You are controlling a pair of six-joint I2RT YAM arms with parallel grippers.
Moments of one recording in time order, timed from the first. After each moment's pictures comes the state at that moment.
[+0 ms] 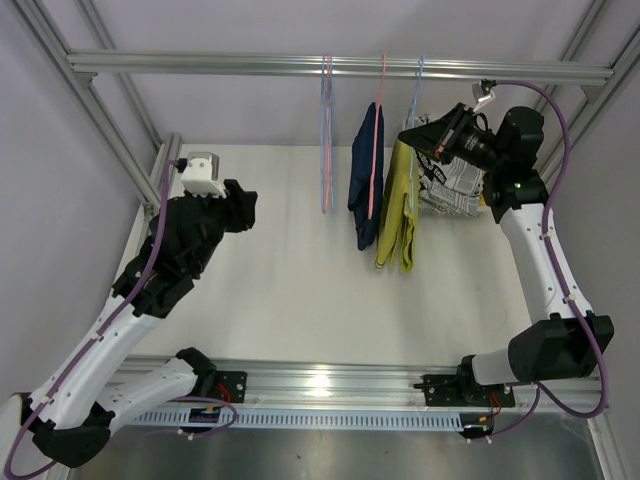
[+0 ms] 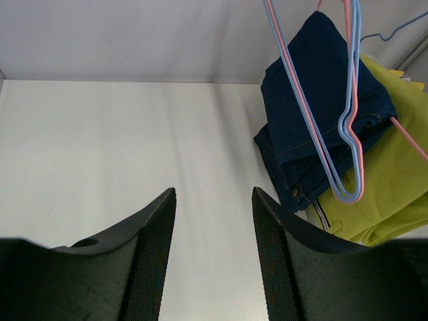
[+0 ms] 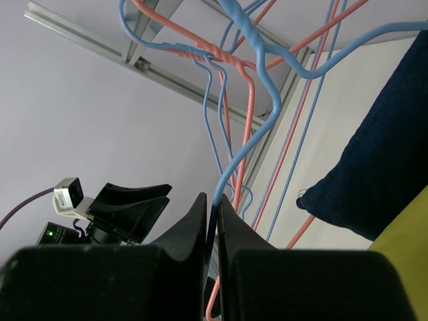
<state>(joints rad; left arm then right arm) -0.61 0.88 1.14 -0.40 -0.38 -0.25 0.09 1.40 1.47 -0.05 -0.81 0.99</state>
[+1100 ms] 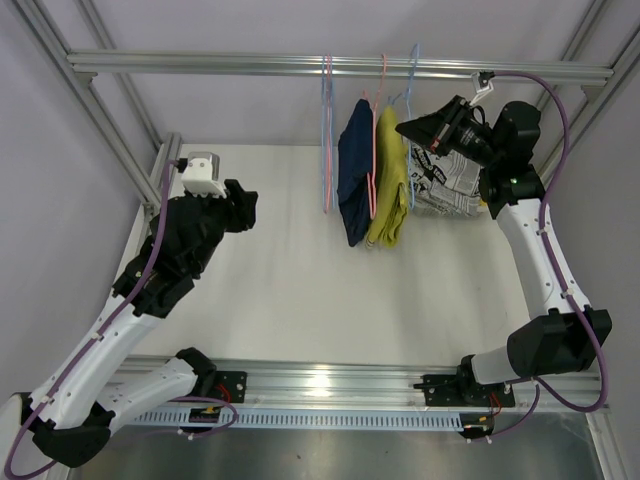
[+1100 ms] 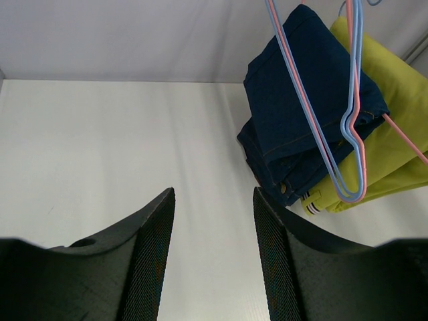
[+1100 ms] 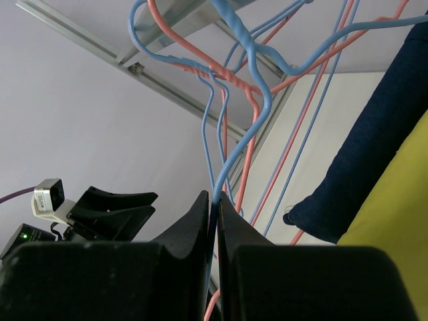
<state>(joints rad) -0.61 0.88 1.14 -0.40 -0.38 -0.25 0.11 1.43 1.51 -0.01 -0.77 0.91</state>
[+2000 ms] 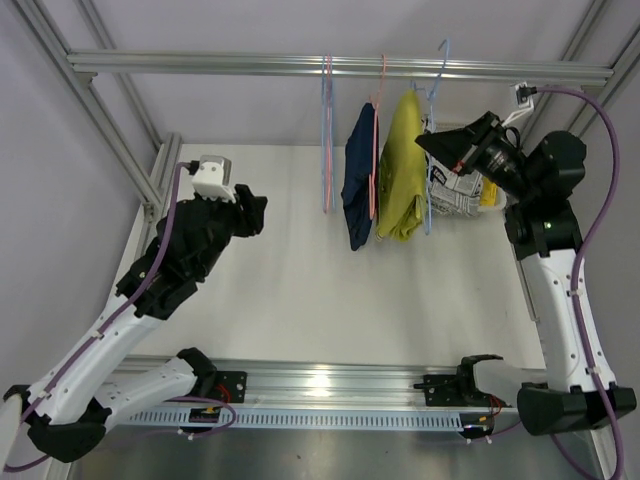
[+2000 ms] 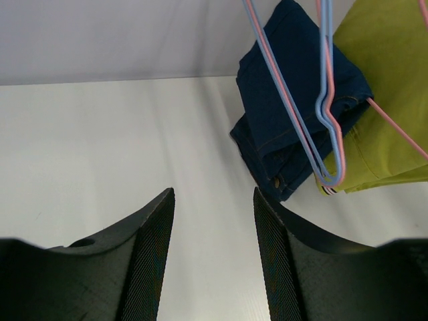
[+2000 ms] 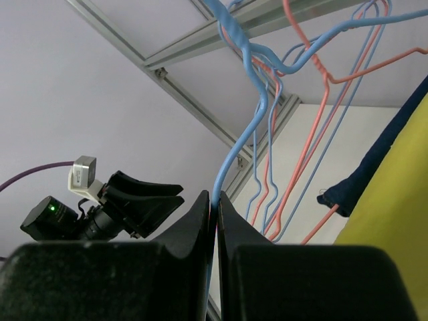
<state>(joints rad) -0.66 0.88 1.14 -0.40 -0.38 -0.24 0.10 1.18 1.46 -0.10 -0.71 0.85</state>
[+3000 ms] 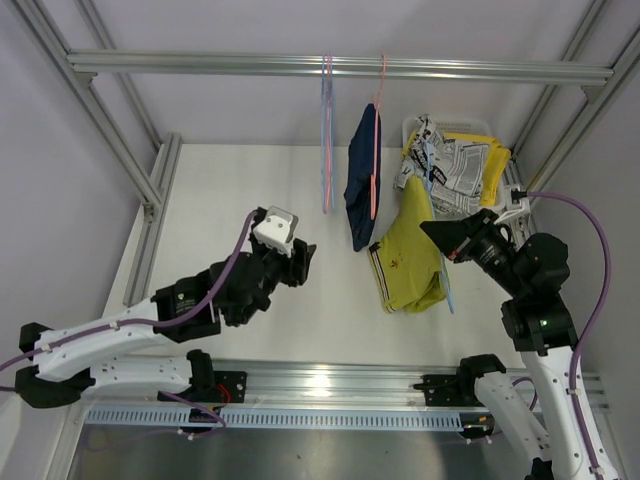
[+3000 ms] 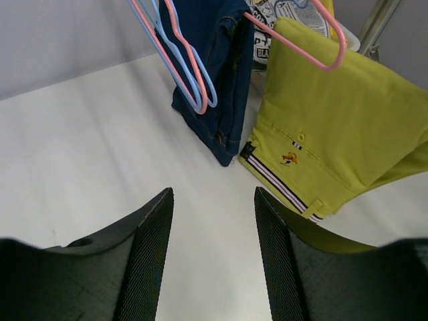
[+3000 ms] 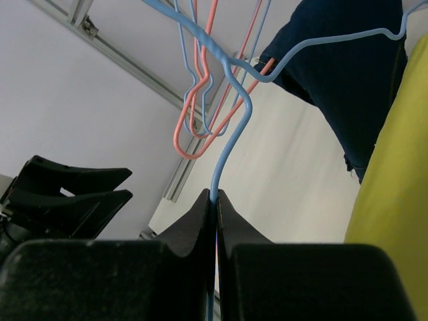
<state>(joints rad) -1.25 0.92 1.07 -0.36 -0.73 -0.18 0.17 0.62 0.90 -0.26 -0.49 0.77</state>
